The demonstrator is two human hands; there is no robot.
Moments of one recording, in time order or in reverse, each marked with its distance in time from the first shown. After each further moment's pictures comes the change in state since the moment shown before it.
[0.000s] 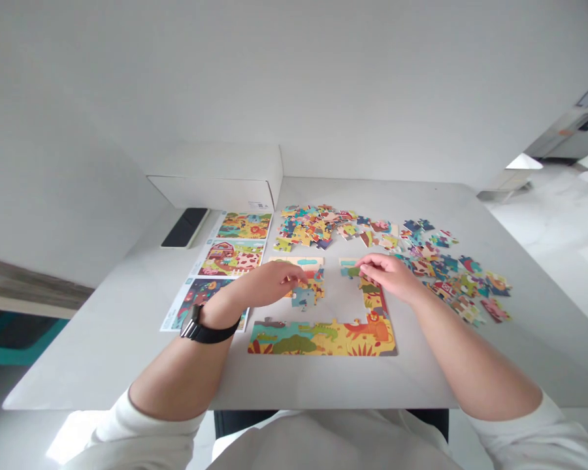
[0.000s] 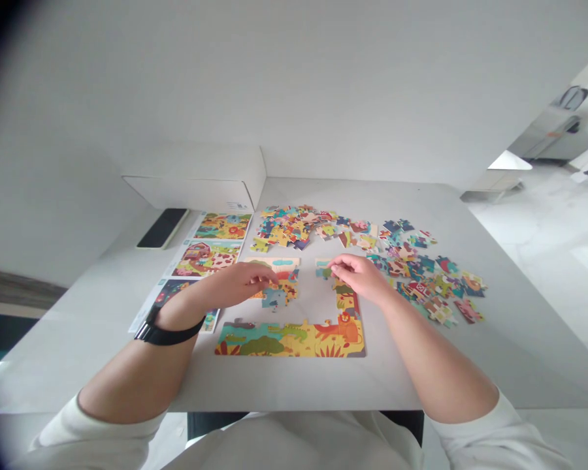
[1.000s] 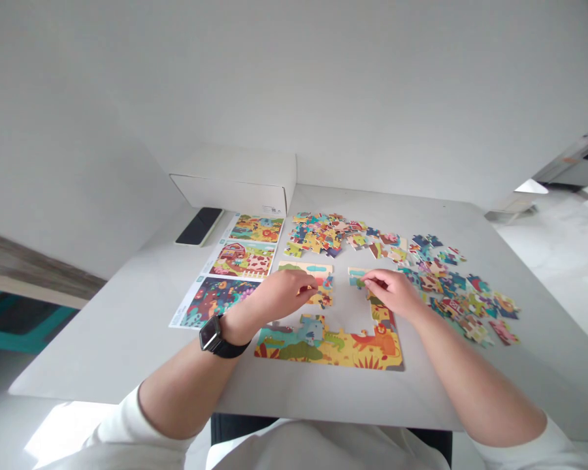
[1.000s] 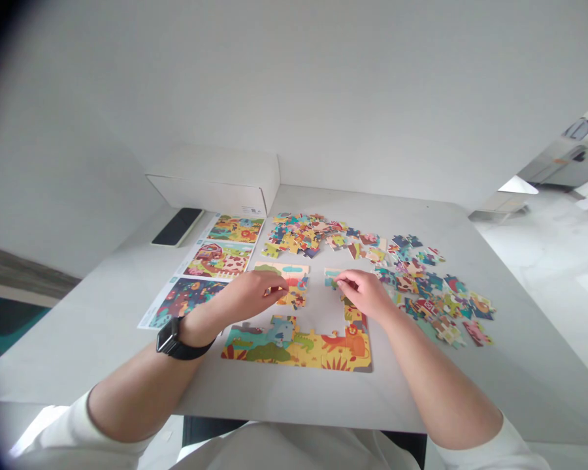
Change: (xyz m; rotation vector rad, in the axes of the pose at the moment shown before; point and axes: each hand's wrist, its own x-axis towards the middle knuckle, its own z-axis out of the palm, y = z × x) left_hand -0.008 0.012 0.023 0.196 0.197 0.050; right_hand 0.000 0.005 0.012 -0.331 0.071 -0.170
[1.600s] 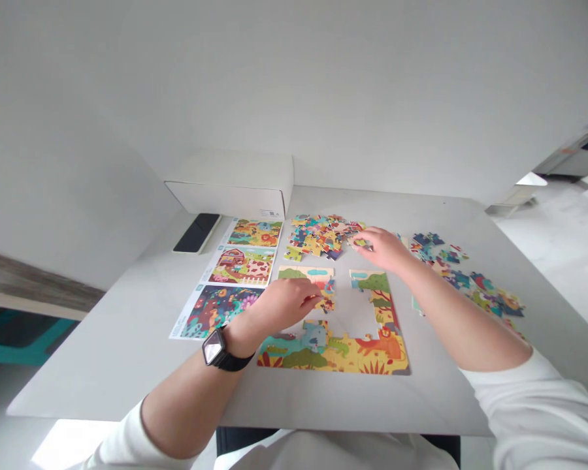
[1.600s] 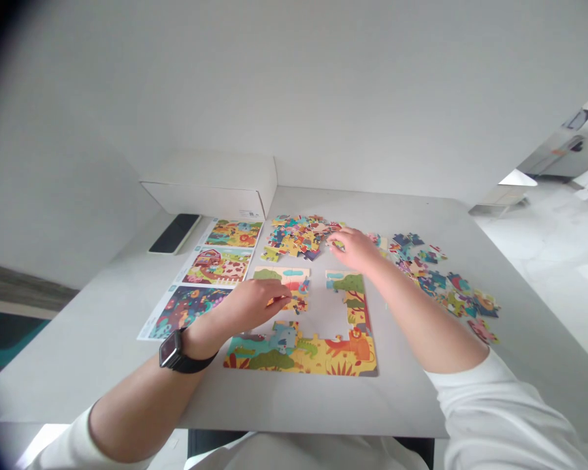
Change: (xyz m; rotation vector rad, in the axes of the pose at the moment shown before) left_hand -0.002 -0.007 0.012 0.121 -0.030 0.069; right_hand 0.108 0.000 -0.023 -0.432 0.051 -0.269
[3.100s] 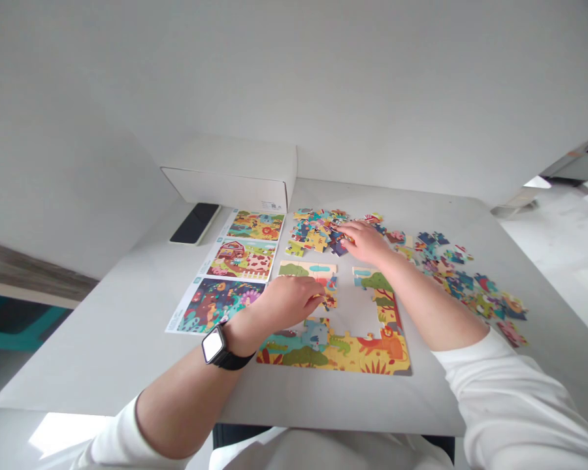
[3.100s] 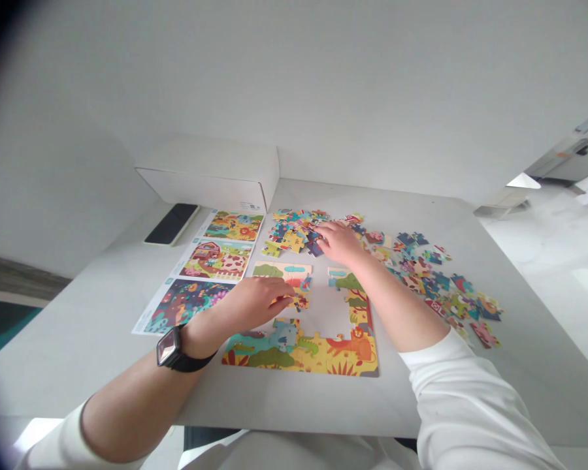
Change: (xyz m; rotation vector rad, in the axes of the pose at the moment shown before) left_hand 0.000 0.005 -0.001 0.013 -0.040 -0.003; right_hand 0.039 -0.009 0.045 -0.114 -0.037 -0.066
